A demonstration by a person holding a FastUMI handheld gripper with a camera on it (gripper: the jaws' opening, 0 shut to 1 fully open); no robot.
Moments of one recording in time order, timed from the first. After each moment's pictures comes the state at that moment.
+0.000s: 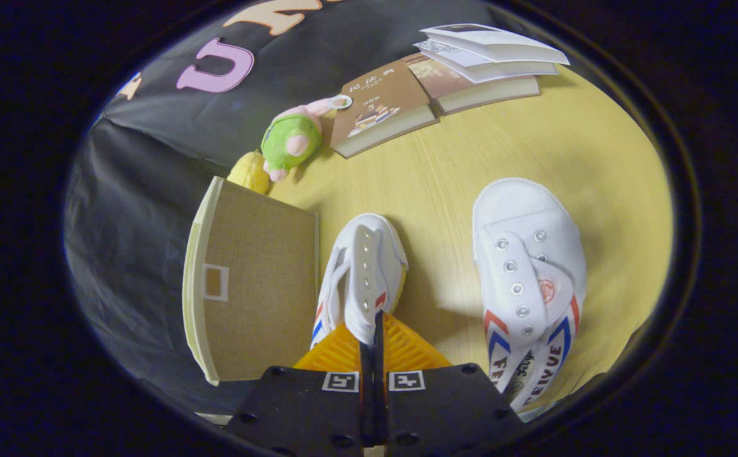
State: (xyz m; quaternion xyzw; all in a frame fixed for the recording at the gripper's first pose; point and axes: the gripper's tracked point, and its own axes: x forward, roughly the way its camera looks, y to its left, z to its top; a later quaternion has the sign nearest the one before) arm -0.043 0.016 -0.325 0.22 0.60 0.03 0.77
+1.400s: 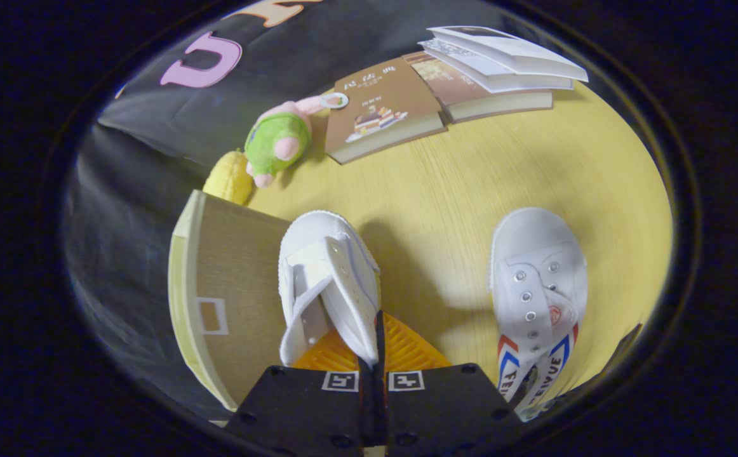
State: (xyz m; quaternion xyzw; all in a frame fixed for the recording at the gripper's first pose) arm -0.010 0.031 -0.309 0.18 0.62 0.00 0.76
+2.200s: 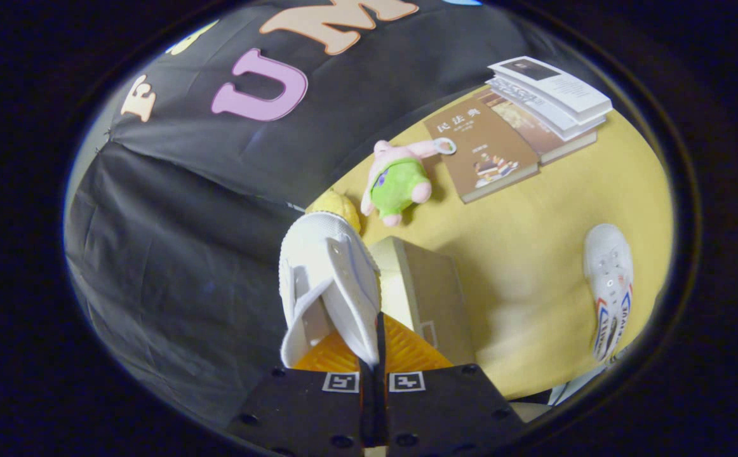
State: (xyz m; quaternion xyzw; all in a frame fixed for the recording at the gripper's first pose) arm 0.035 0.197 -0.199 0.28 0.57 0.05 0.77
